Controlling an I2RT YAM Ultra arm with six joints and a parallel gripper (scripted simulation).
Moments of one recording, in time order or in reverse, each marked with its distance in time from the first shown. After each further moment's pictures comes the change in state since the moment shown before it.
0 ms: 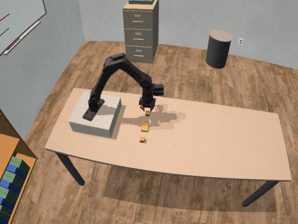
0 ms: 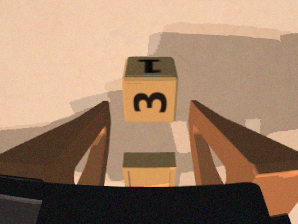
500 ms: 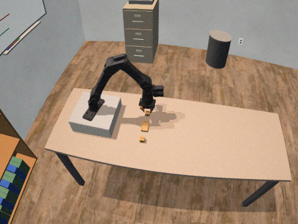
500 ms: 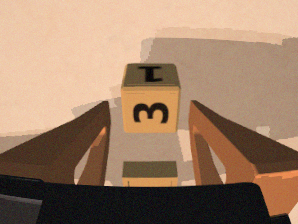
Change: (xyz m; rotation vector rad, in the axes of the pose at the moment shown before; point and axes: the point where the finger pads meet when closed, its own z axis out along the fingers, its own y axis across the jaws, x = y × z) arm 0.000 0.000 0.010 0.000 0.000 0.000
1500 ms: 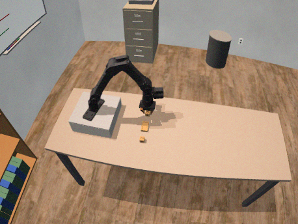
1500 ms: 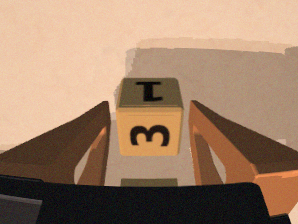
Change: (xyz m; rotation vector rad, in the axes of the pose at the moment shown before) arm 0.000 -0.001 0.018 0.002 -0.001 0.000
